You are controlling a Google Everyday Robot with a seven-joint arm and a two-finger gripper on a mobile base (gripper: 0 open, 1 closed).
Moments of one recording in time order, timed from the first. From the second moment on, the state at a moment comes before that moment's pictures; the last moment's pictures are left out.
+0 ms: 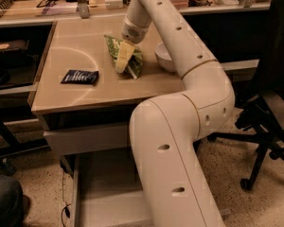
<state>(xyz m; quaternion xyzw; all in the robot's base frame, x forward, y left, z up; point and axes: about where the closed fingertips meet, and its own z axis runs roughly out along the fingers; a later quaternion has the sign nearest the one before) 0.784 0.043 0.826 -0.63 0.74 0.10 0.18</state>
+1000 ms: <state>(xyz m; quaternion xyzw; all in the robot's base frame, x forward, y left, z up) 0.795 0.053 0.822 -0.63 0.74 0.10 0.20</state>
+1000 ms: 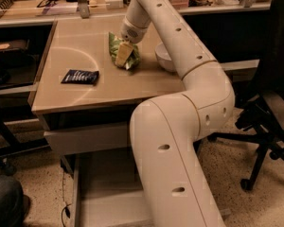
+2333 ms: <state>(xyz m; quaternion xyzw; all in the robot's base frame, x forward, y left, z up) 0.786 0.044 0.875 -0.63 0.72 0.09 0.26</state>
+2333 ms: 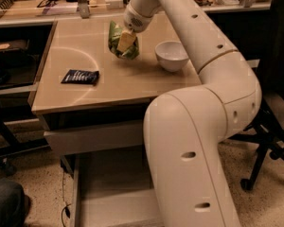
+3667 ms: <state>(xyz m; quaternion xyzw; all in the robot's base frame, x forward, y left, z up) 0.687 0.013 0.937 -0.60 0.75 0.06 0.28</state>
